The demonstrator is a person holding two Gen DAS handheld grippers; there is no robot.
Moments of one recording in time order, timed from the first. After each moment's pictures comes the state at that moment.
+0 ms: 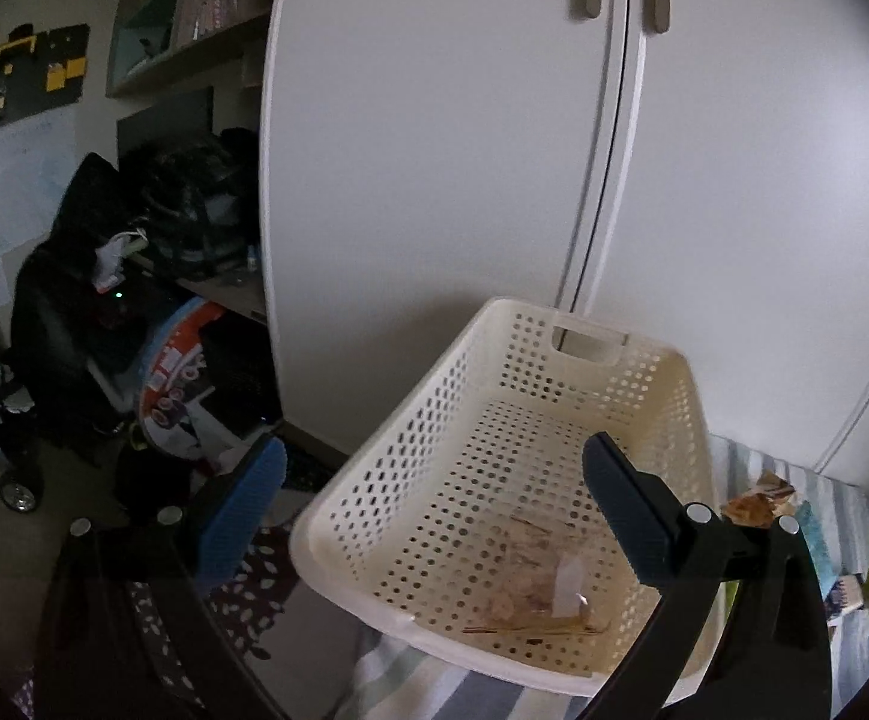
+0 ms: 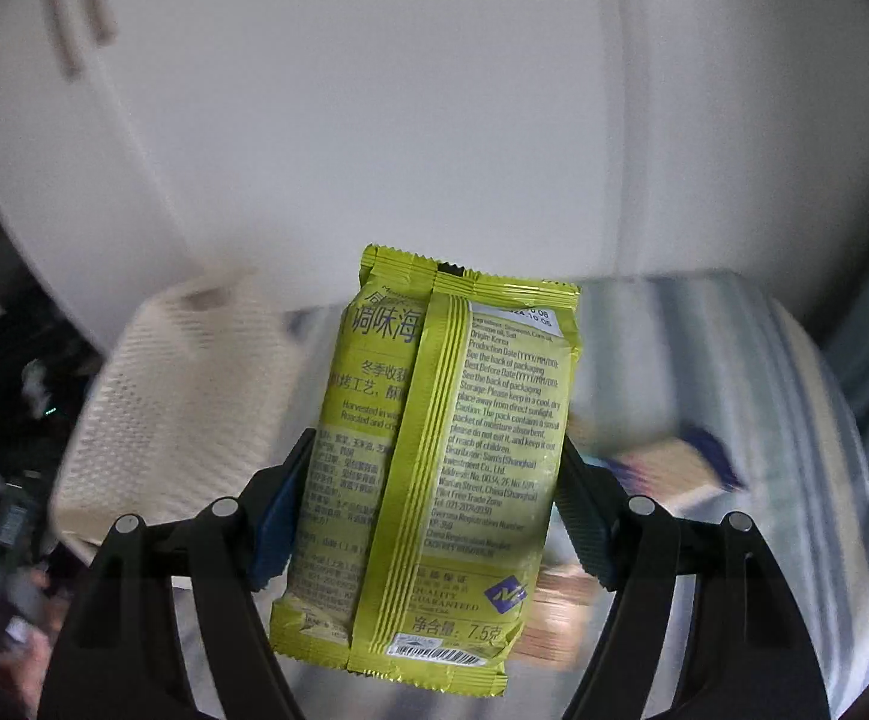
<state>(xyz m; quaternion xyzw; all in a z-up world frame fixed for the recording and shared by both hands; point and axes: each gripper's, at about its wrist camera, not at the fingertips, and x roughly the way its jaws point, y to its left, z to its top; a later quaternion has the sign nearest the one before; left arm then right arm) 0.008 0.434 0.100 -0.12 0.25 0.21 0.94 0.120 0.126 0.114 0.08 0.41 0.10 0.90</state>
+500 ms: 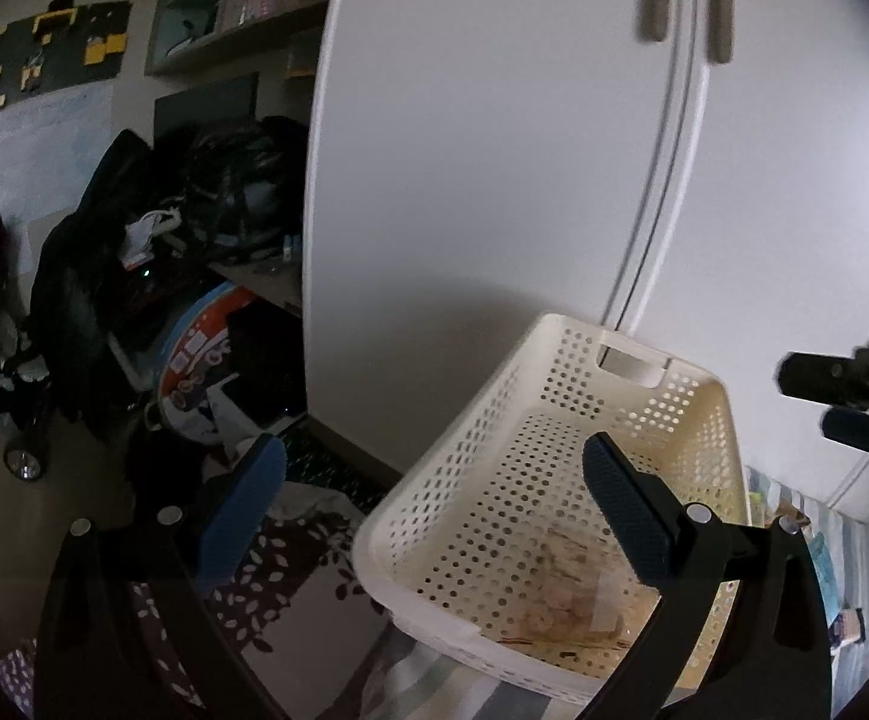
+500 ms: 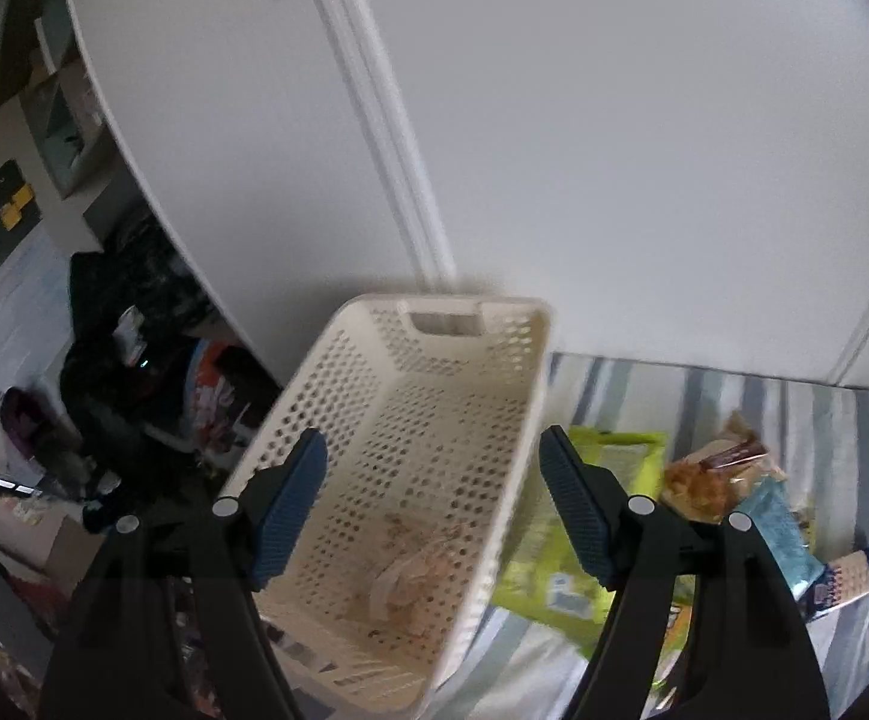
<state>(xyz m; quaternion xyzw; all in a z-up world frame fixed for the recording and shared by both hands) 0.000 0.461 0.096 -0.16 0.25 0.24 0.92 0.150 0.272 0.141 0.05 0.39 0.21 0.90</state>
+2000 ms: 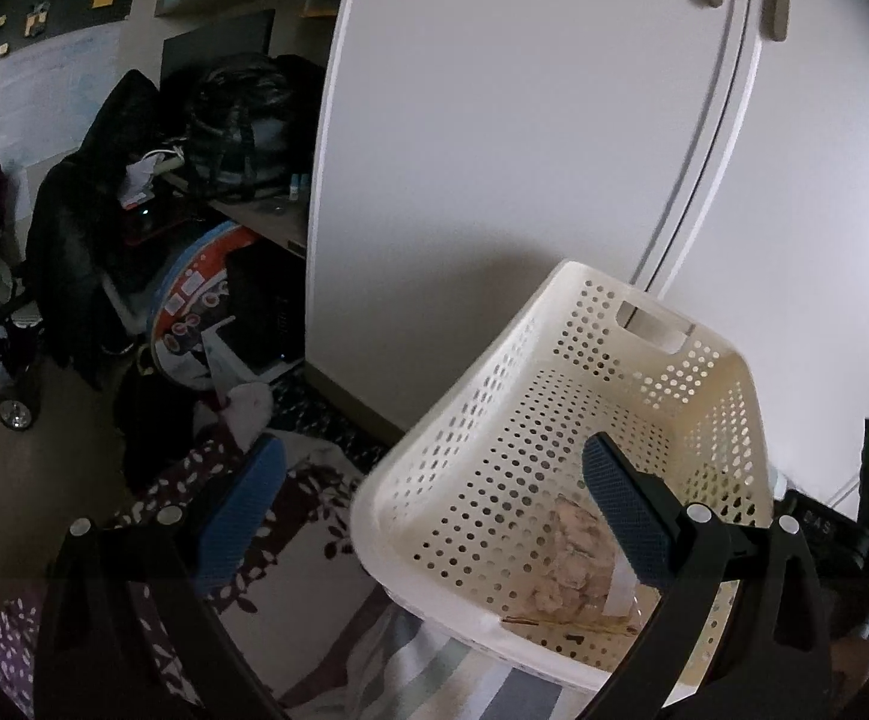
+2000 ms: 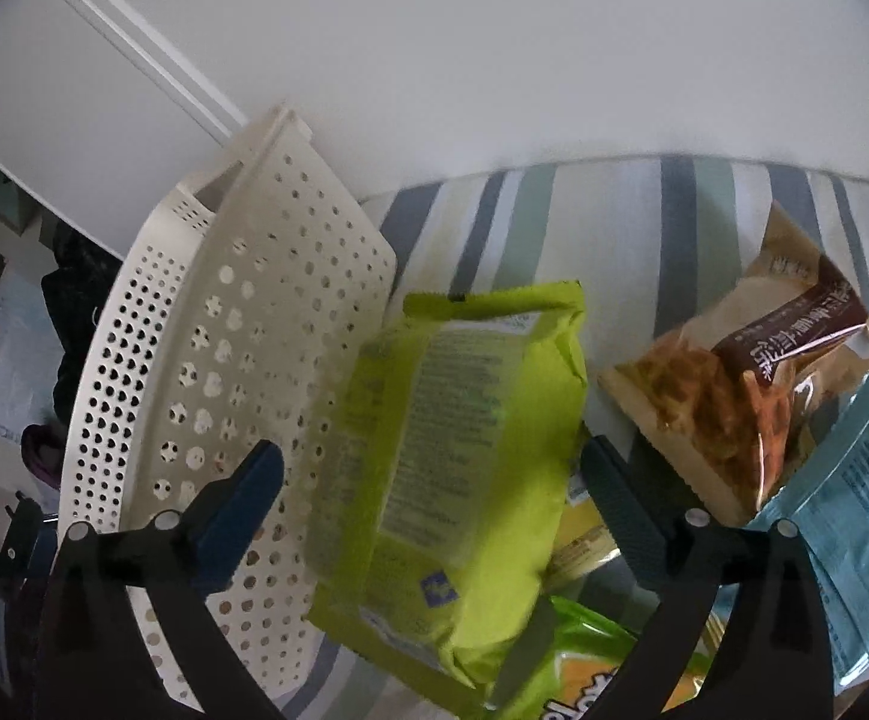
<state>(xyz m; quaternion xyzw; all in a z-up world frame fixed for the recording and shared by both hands) 0.011 0.480 0.069 -0.20 0.29 0.24 0.90 0.243 0.226 -0.012 0.13 0.53 0.21 0.81</state>
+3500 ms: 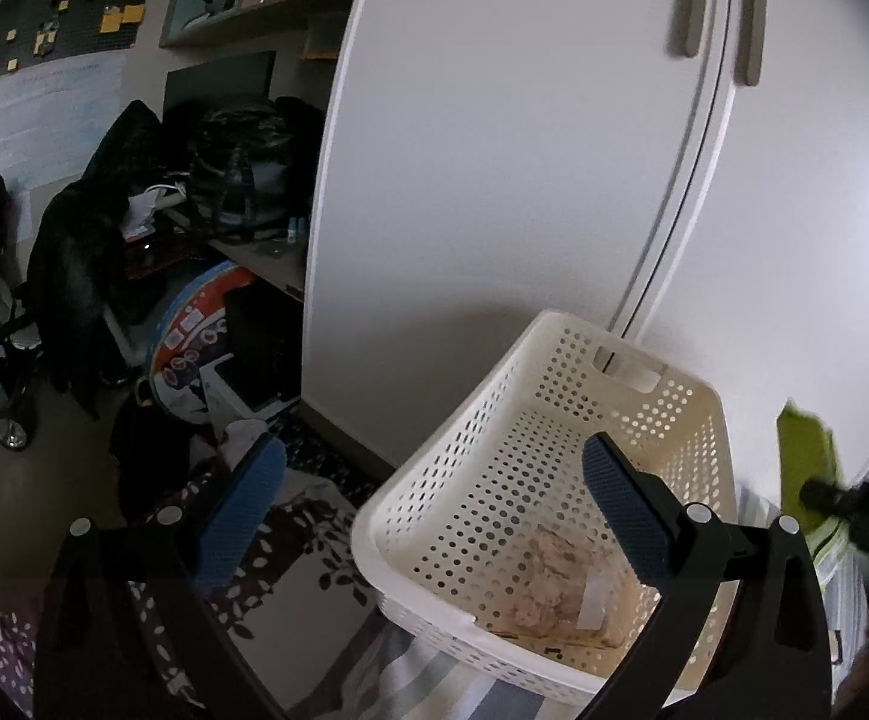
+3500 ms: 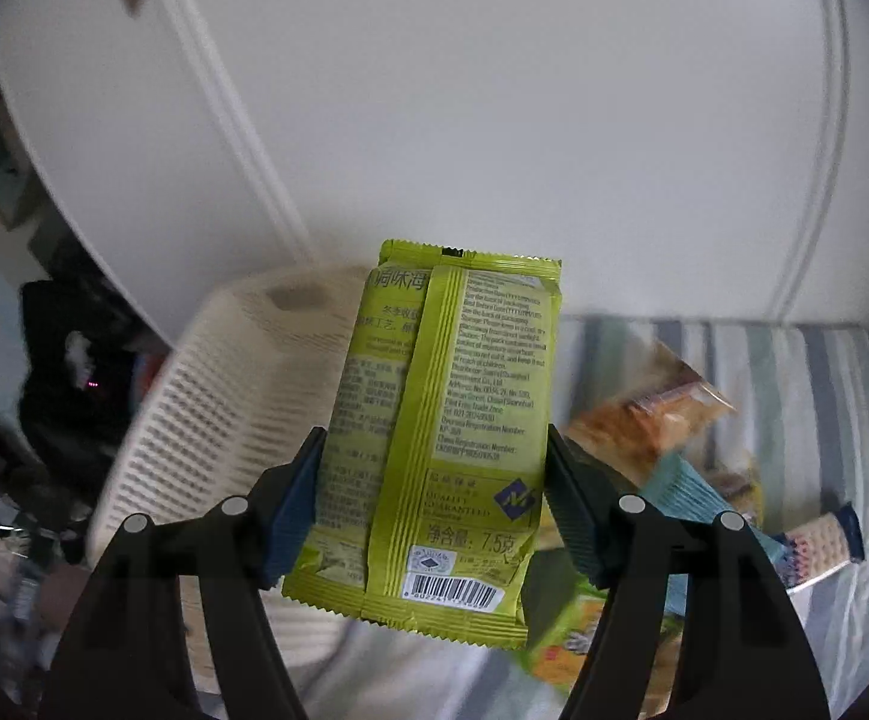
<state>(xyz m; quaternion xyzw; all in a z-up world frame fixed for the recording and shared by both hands) -0.004 0.473 0.093 -0.19 0.25 0.24 0.92 0.171 0.205 0.106 0.07 0.41 0.17 0.89</state>
